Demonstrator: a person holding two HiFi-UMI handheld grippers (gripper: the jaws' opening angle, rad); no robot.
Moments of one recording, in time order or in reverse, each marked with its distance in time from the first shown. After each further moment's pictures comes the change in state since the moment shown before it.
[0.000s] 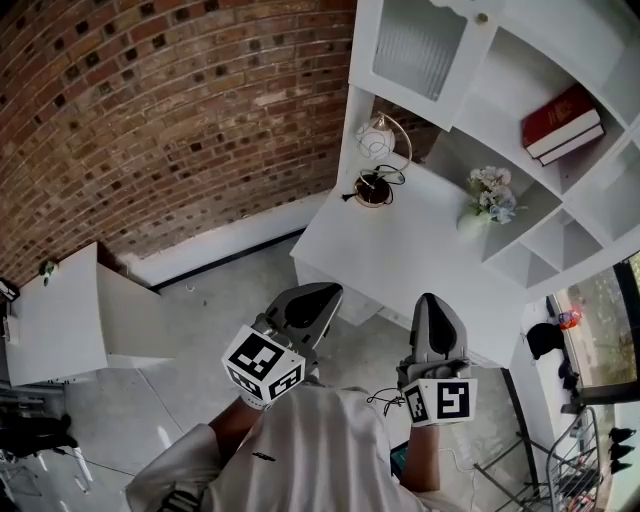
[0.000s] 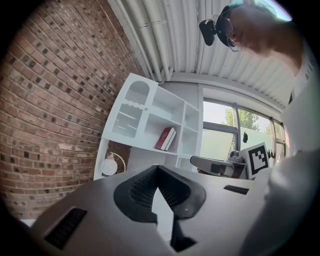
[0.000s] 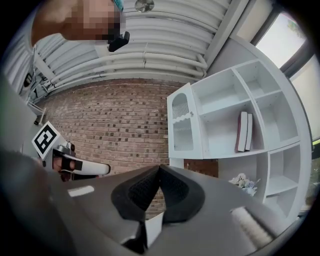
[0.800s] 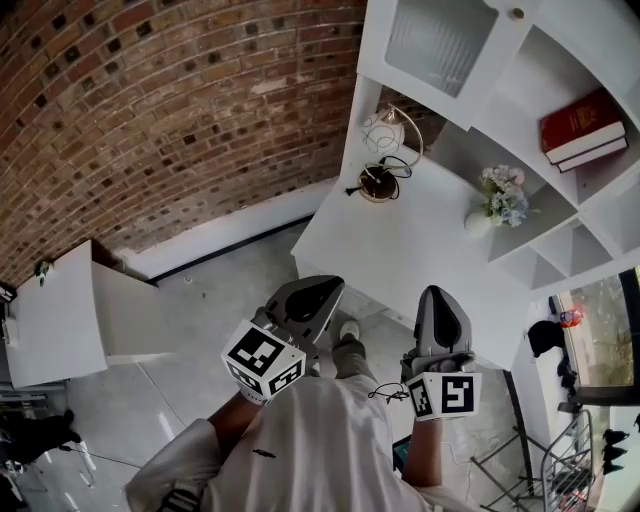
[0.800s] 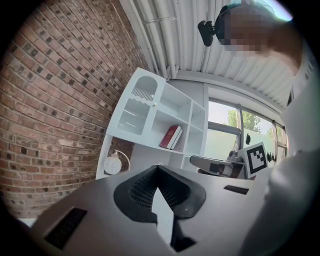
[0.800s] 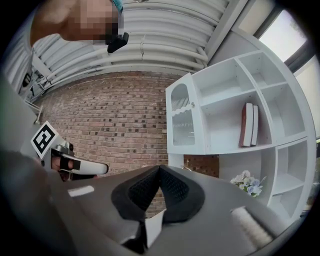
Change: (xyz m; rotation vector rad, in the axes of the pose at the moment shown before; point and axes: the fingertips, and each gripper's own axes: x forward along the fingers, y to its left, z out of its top) left arm 0.031 0.053 -0.002 -0.034 0.021 0.000; right arm 0.060 -0.013 -0.021 0.006 0.046 -0.008
